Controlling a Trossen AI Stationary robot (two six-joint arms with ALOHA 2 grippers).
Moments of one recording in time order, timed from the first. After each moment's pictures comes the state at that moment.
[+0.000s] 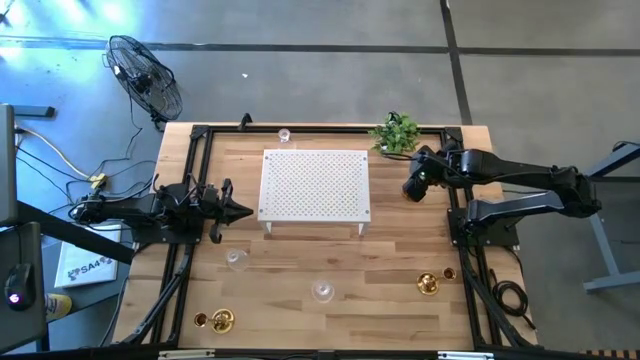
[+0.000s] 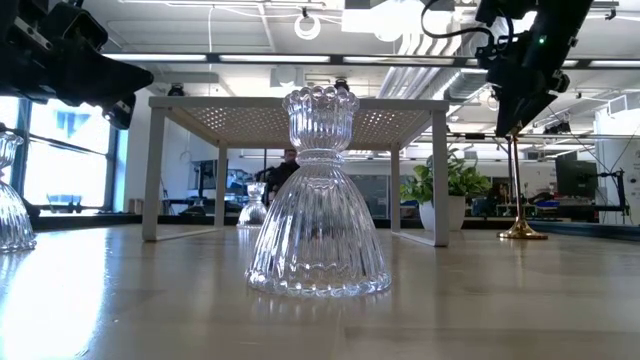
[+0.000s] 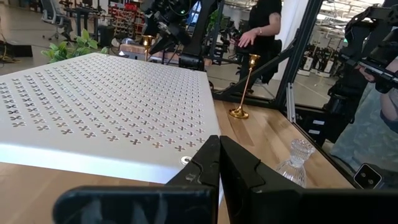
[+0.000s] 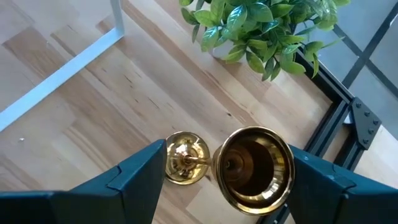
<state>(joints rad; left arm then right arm) -0.03 0.01 0.01 0.01 0.01 -0.19 -0.26 1.01 0.88 -1.06 0.46 0.45</state>
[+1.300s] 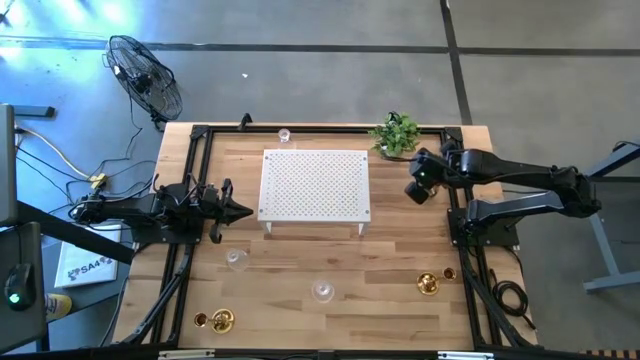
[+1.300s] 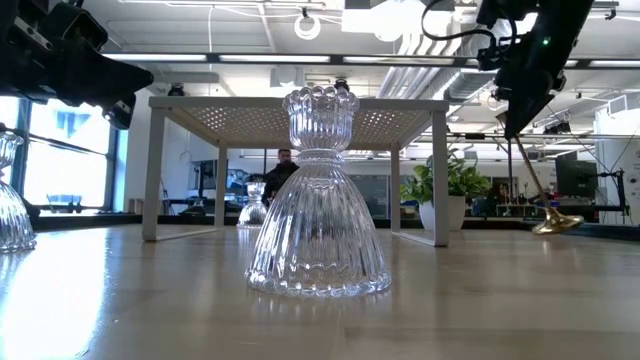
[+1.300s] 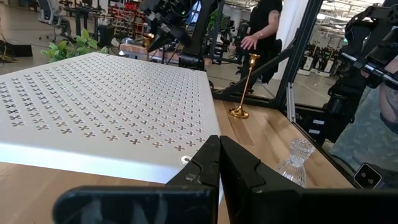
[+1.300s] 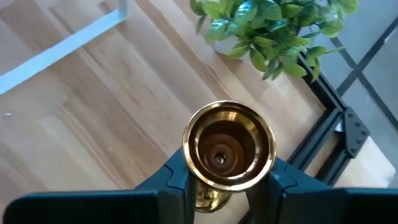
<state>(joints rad) -0.03 0.01 0.01 0.01 0.01 -0.19 -0.26 1.01 0.88 -1.08 0.47 0.35</state>
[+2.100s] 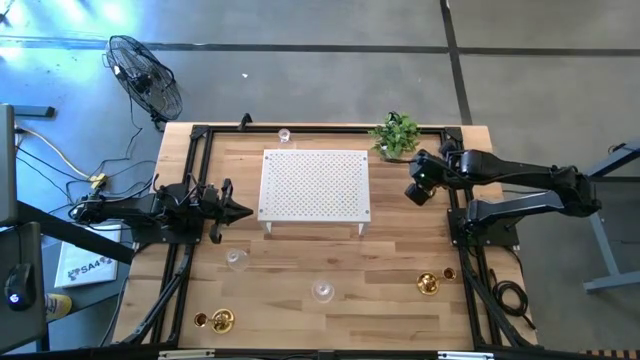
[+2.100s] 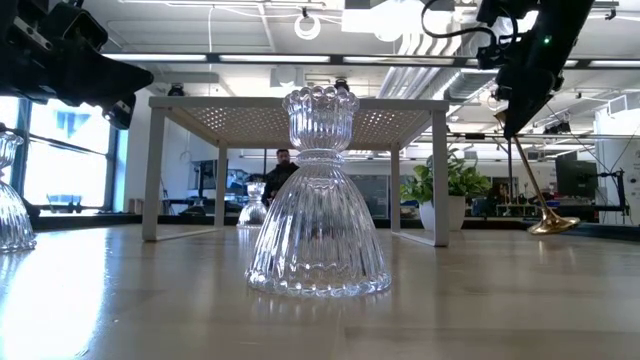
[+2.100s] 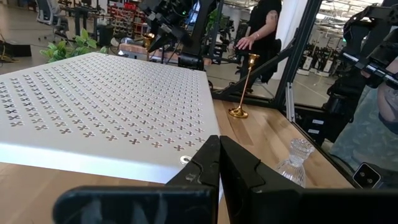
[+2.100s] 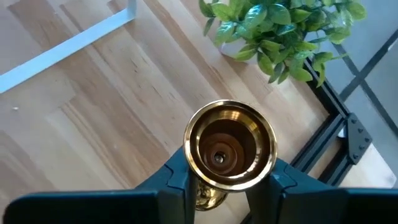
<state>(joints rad) -0.03 0.01 0.01 0.01 0.01 -0.19 -0.24 1.01 0.88 -1.08 0.46 0.33</state>
